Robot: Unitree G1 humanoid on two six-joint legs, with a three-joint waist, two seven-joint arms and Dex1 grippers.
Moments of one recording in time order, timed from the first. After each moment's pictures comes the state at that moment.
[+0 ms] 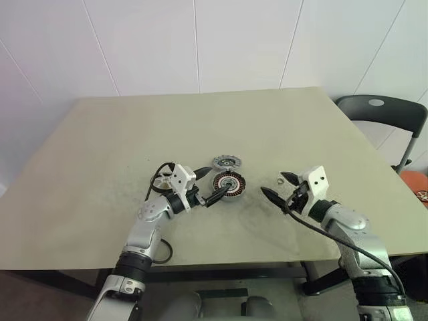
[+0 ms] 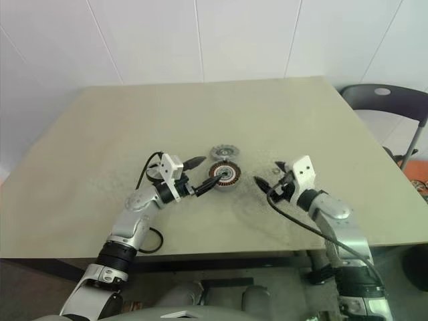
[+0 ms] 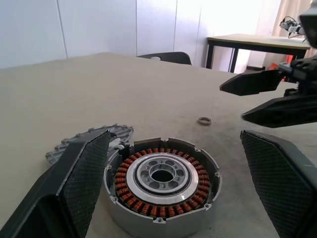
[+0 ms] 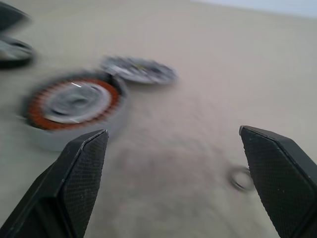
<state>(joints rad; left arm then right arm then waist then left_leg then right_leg) -0.33 0.15 -0.11 0.27 -0.27 -0.04 -0.79 -0.16 -0.48 -0.09 0.03 0.27 0.32 0.60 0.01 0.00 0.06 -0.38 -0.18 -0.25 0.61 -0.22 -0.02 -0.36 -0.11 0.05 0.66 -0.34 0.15</state>
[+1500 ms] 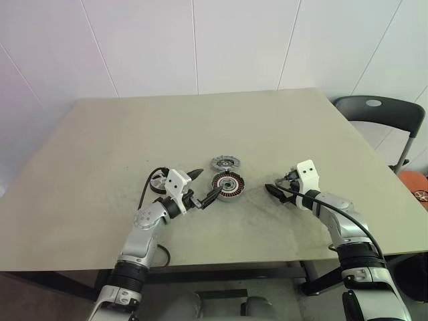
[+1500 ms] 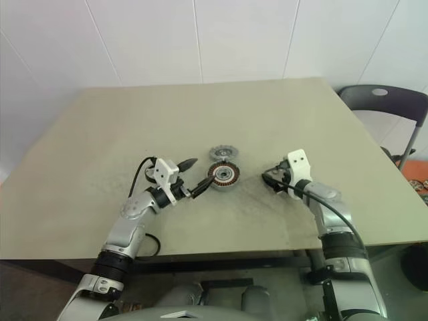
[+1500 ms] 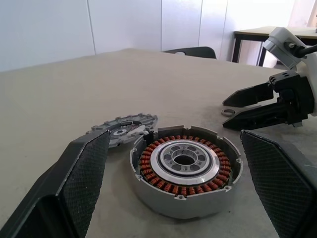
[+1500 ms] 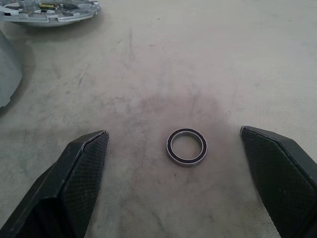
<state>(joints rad) -0.25 0.16 -0.11 0.20 -0.23 -0.05 -0.69 -0.38 -0.45 -0.07 0.33 0.18 0.44 0.56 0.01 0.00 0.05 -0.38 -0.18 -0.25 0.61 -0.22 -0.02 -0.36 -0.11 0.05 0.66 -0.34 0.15</state>
